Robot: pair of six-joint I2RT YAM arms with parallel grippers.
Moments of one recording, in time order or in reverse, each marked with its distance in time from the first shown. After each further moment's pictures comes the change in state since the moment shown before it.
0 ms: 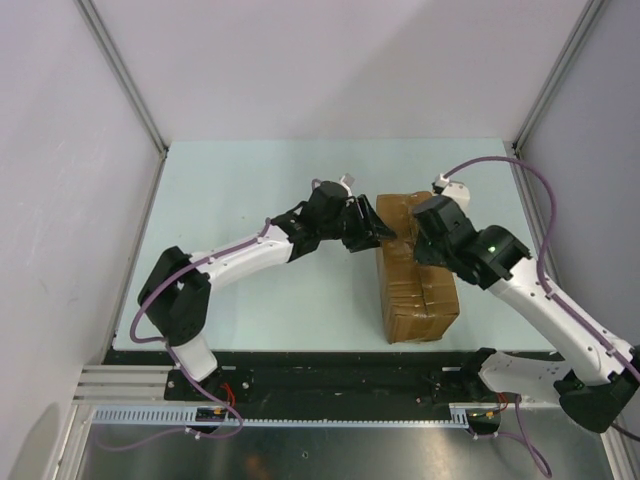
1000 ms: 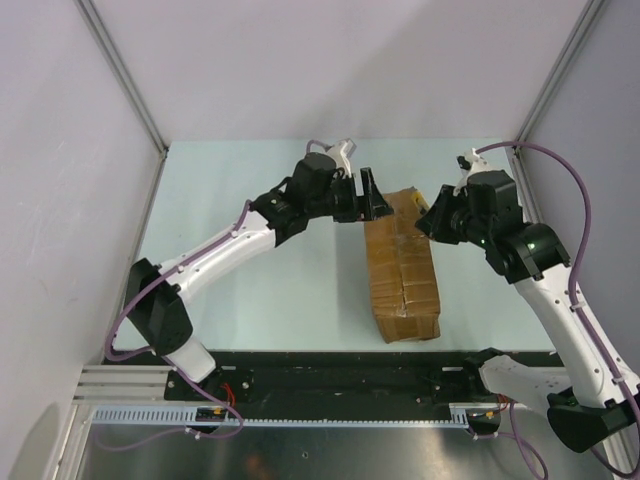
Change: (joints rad) left arm 0.019 -0.089 0.203 -0.184 -0.048 0.393; right arm -0.326 -0.088 0.057 0.171 -0.462 -0.197
